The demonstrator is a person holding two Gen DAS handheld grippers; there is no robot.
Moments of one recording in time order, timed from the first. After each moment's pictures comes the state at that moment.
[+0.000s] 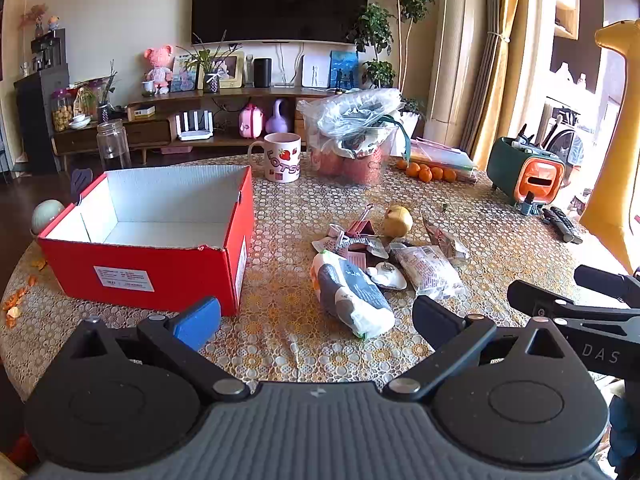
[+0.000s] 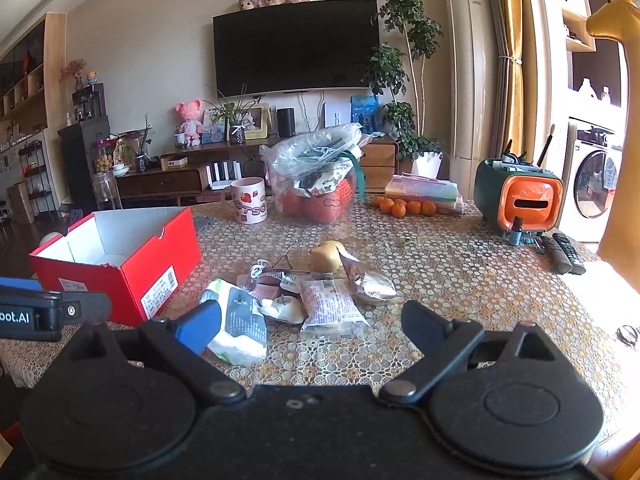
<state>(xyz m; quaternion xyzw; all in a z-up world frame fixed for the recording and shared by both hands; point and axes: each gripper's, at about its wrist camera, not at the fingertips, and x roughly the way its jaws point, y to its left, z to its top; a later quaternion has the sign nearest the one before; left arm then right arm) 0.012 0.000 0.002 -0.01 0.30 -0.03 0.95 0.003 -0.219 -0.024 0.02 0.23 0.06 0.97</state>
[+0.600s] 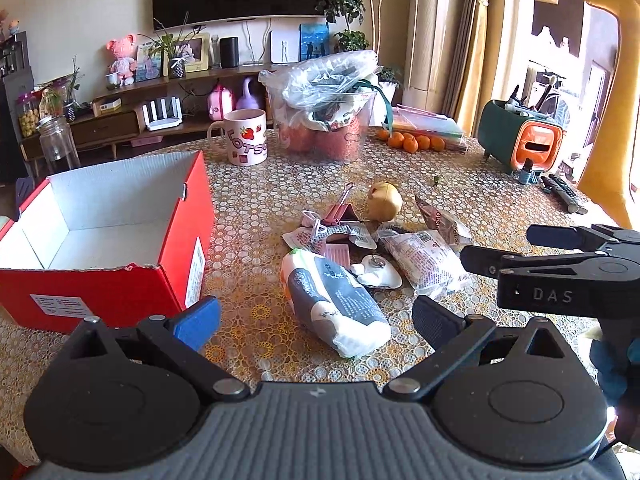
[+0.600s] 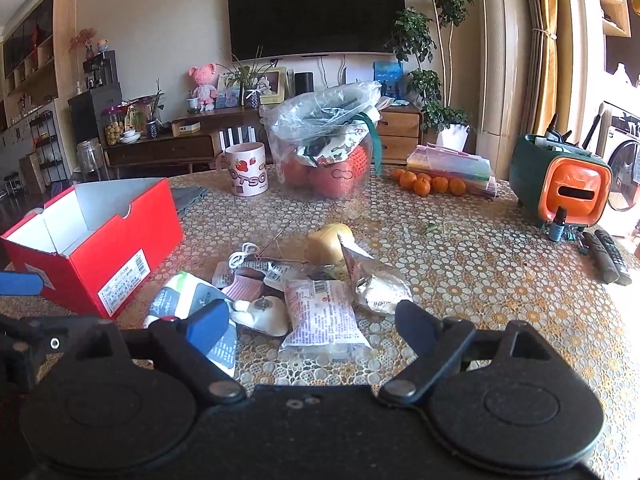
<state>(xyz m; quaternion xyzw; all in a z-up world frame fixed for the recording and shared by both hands) 0.085 -0.024 -0.036 0.01 0.34 -0.08 0.94 0.102 -0.234 -0.059 0.00 0.28 0.10 0.95</state>
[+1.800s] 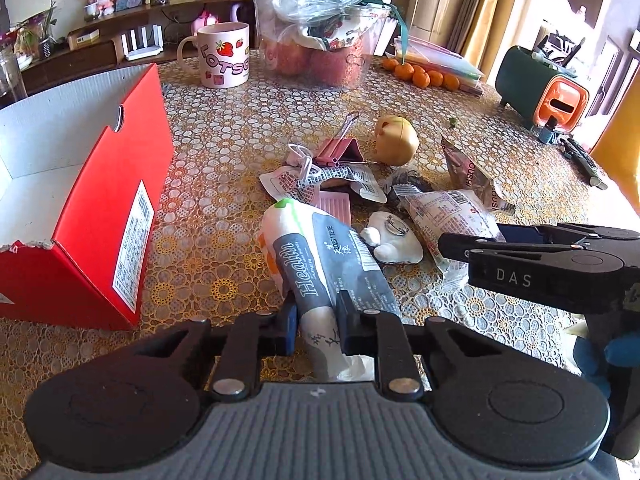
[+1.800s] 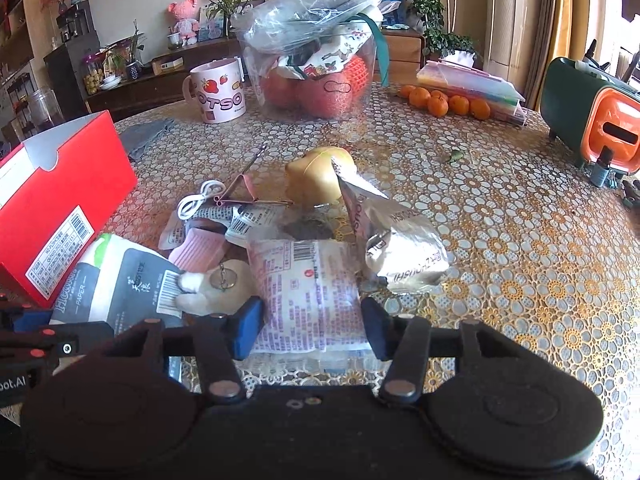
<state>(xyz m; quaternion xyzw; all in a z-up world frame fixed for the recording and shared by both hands) 0.160 -0.031 -0.090 -0.02 0.44 -0.09 0.89 0.183 -0.227 -0.117 0.01 0.39 0.09 0.91</state>
